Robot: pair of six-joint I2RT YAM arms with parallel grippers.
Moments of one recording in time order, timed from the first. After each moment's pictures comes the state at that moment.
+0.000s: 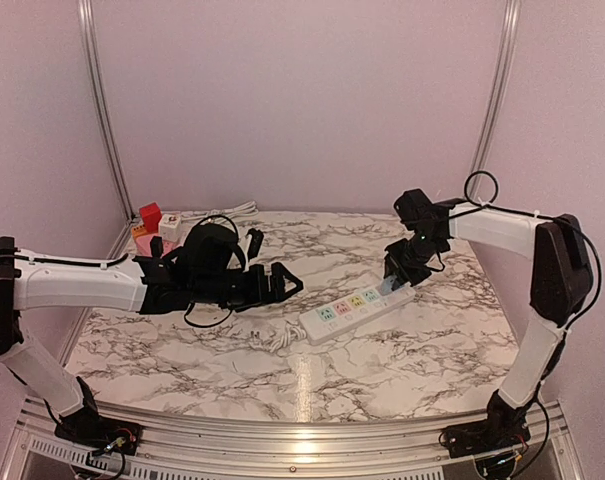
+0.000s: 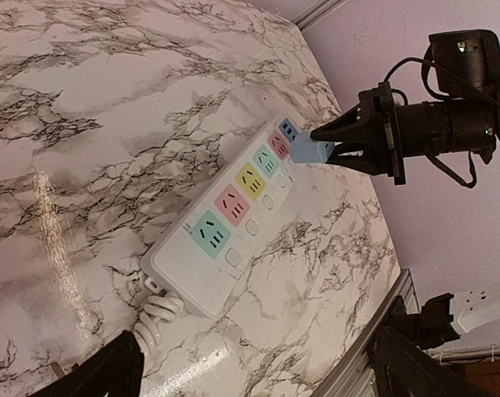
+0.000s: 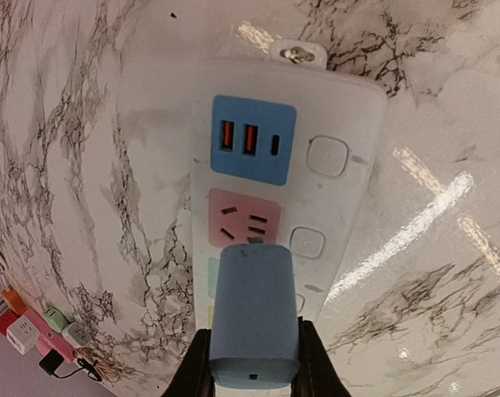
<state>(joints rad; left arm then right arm) -0.91 1.54 0.97 0.03 0.11 -0.81 0.41 1.79 1.38 -0.80 -0.11 1.41</state>
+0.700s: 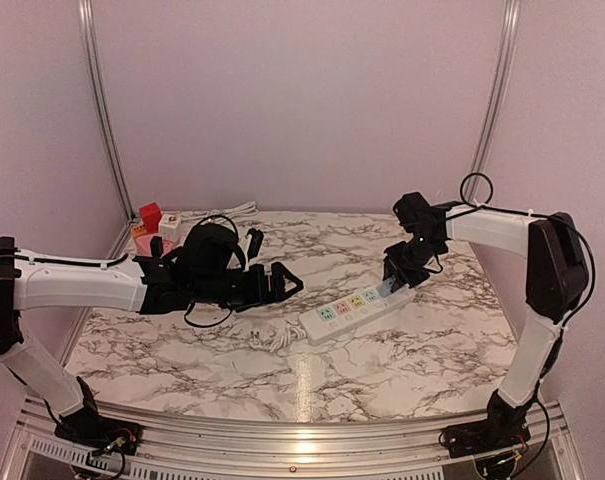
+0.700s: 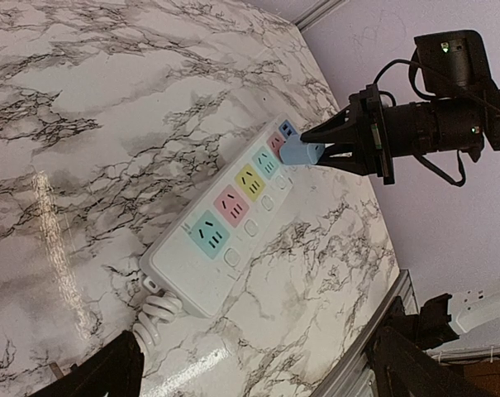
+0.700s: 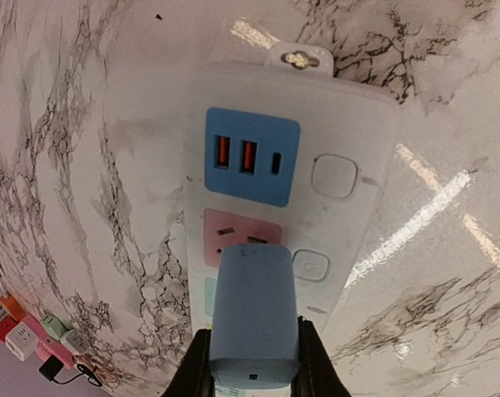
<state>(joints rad) -0.91 1.54 0.97 0.03 0.12 -0.81 0.39 1.83 1.37 -0.78 -0.12 1.41</state>
